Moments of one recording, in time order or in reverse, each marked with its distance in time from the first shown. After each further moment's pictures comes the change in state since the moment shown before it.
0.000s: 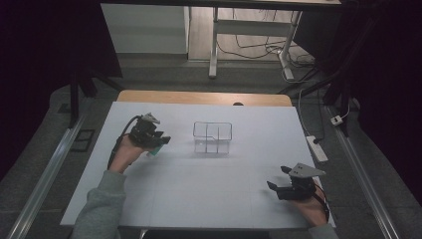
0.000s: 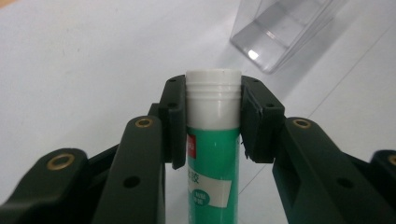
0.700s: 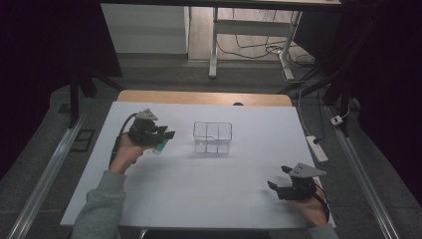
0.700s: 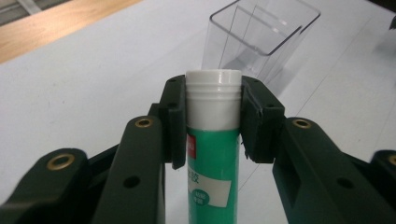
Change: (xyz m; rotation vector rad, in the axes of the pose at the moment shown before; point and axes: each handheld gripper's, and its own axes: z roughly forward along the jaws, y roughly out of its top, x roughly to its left) left arm -0.011 0.007 -0.017 -0.177 -0.066 0.008; right arm 0.000 0.000 -0.001 -0.004 -0.004 0.003
